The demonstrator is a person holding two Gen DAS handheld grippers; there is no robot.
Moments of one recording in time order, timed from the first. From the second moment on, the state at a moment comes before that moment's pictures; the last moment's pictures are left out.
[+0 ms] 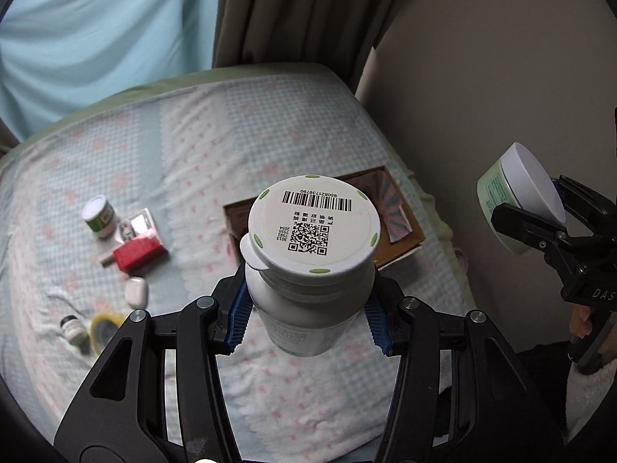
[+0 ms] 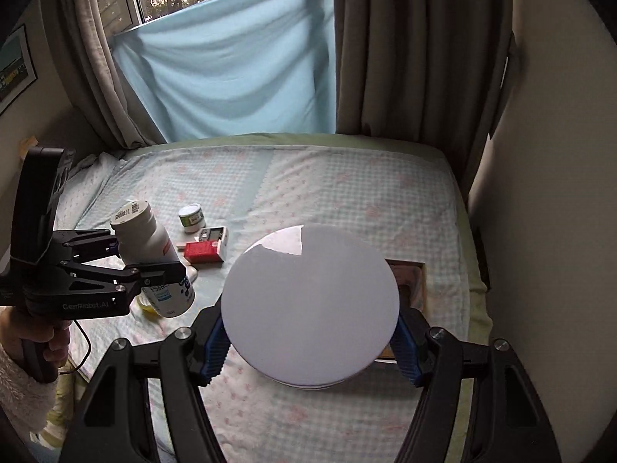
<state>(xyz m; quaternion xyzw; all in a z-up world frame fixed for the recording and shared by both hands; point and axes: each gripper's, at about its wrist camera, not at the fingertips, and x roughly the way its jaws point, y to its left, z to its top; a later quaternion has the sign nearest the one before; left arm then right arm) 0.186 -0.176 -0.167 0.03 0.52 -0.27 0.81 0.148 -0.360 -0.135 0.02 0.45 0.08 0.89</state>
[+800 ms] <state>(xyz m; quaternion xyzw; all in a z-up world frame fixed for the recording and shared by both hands) 0.261 -0.274 -0.370 0.13 0.65 -0.22 0.72 0.225 -0.414 -0.353 0.01 0.51 0.07 0.86</state>
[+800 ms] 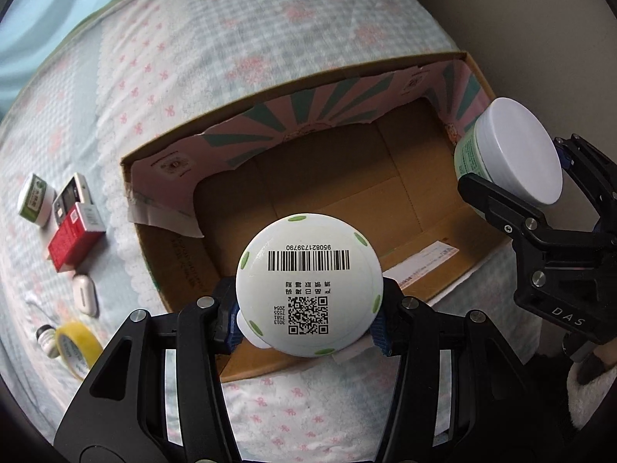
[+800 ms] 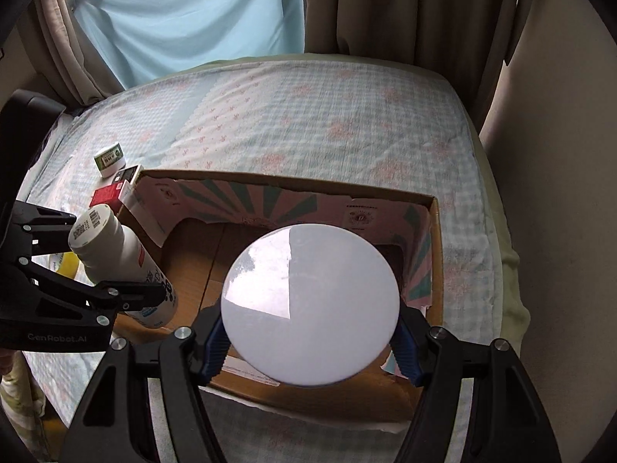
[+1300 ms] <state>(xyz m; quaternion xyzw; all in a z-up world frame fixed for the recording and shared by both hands) 0.253 -0.276 -0.372 0.19 0.60 -0.22 0.75 0.239 -0.436 -0.359 0.05 0.47 0.04 0.88</state>
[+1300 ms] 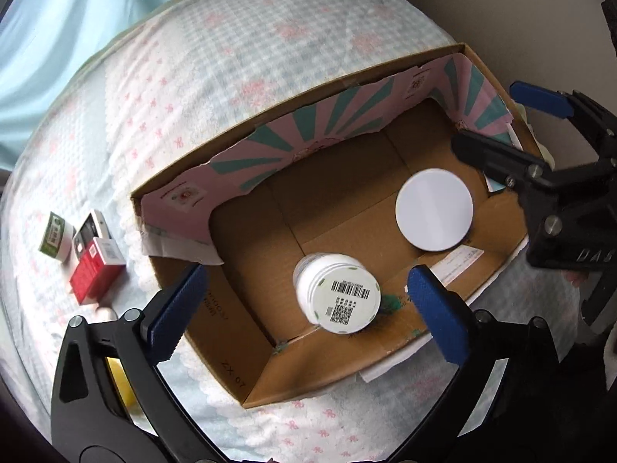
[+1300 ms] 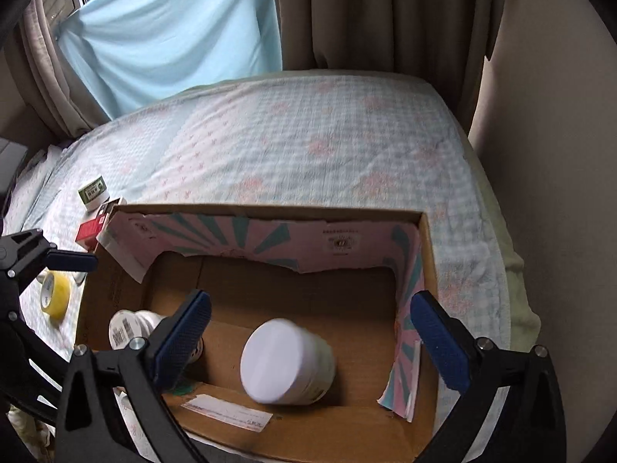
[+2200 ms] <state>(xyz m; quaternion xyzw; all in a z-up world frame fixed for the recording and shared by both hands) 0.214 -0.235 -0.288 0.14 0.57 -0.20 0.79 0.193 -0.426 -0.285 0.03 0.47 0.01 0.88</state>
